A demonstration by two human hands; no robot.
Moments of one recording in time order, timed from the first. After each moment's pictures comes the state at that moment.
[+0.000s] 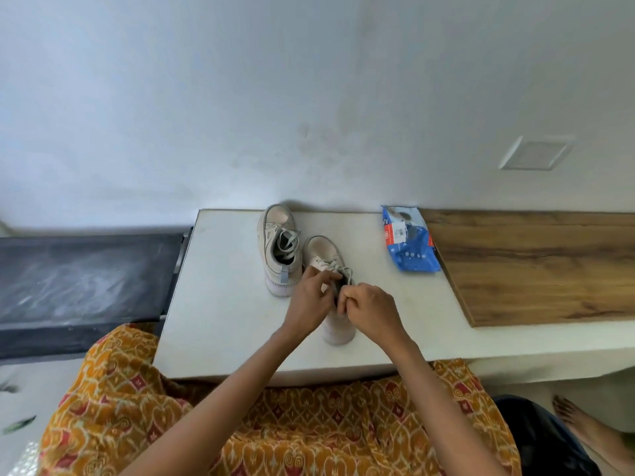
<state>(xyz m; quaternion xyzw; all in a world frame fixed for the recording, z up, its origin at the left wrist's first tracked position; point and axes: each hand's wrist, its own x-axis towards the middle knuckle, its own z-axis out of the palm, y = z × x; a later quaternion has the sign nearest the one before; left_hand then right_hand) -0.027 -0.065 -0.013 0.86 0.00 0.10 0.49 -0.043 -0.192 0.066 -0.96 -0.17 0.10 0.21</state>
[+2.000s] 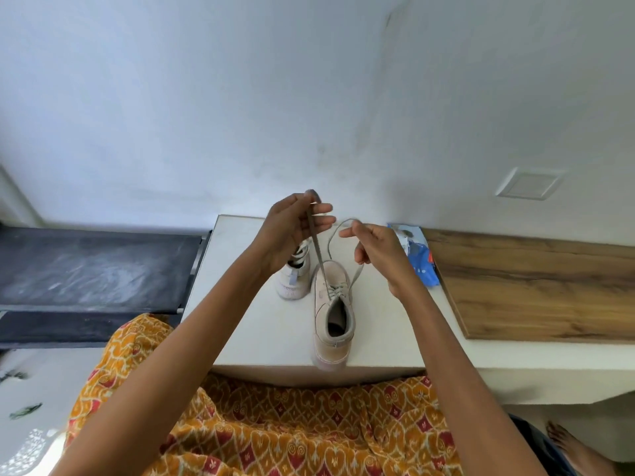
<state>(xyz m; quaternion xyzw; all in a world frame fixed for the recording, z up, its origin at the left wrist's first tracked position) -0.031 0.003 0.139 0.49 0.00 0.03 0.87 -0.009 -0.170 0.139 -0.83 -0.12 0.07 0.54</state>
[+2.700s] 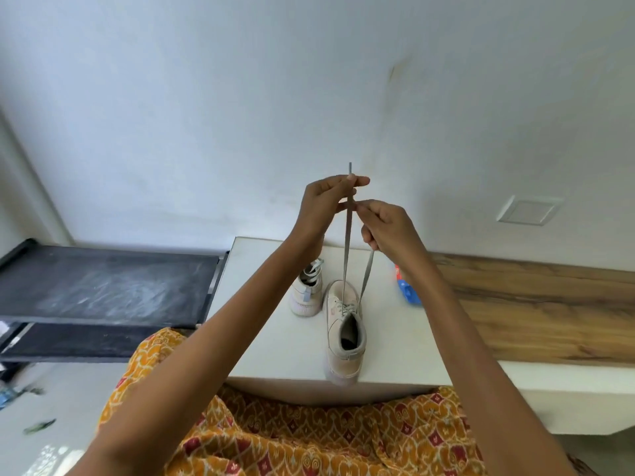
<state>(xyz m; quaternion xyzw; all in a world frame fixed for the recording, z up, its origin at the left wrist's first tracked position) -0.056 -0.019 0.214 0.63 -0.06 0.17 0.76 -0.035 -0.144 0.213 -0.84 -0.20 -0.02 0.50</state>
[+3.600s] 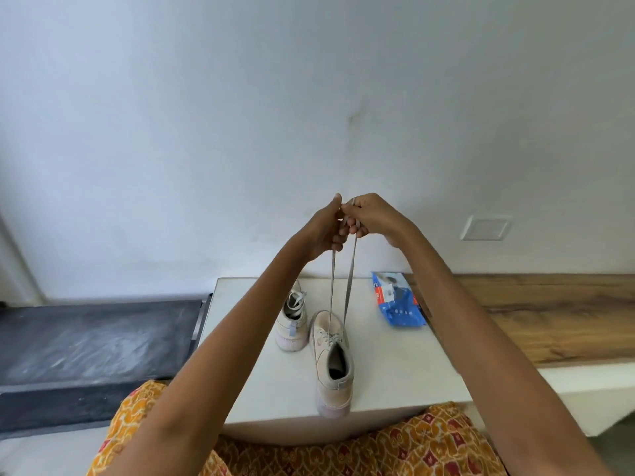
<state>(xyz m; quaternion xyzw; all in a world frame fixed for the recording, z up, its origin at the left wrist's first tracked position) 0.006 -0.028 0.231 0.67 -0.08 -0.07 0.73 0.014 -0.155 0.276 -0.88 -0.18 0.05 0.44</state>
